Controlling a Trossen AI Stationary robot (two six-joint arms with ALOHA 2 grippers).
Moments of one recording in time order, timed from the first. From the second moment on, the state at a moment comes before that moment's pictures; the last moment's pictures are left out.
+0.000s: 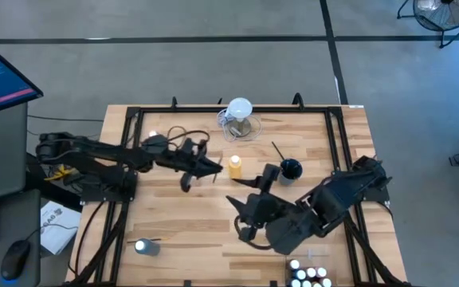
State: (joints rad) left arm 0.05 1.26 0.59 0.79 0.28 -0.36; right arm 0.59 1.96 2.33 -1.00 1.05 0.13
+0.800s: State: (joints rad) left arm -0.12 1.15 0.38 1.03 0.12 -0.25; right arm 0.53 1.76 1.64 0.09 0.60 -0.21
